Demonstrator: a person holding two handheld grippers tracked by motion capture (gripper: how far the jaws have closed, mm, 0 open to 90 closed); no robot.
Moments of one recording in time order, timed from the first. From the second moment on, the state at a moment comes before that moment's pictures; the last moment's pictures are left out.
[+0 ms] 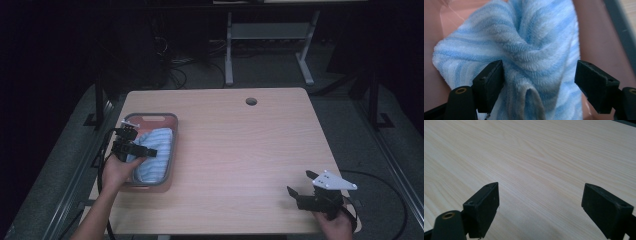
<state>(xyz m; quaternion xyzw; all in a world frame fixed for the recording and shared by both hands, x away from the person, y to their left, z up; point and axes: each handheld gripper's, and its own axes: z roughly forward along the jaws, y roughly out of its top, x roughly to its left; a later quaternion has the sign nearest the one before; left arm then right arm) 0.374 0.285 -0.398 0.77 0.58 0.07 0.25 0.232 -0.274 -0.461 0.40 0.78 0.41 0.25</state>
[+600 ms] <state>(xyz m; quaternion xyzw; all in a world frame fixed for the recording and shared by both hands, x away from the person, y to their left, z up) 0.388 0.262 -0.418 0.83 0.54 0.08 0.10 0.231 -0.276 -0.461 0.40 0.78 0.41 0.25</state>
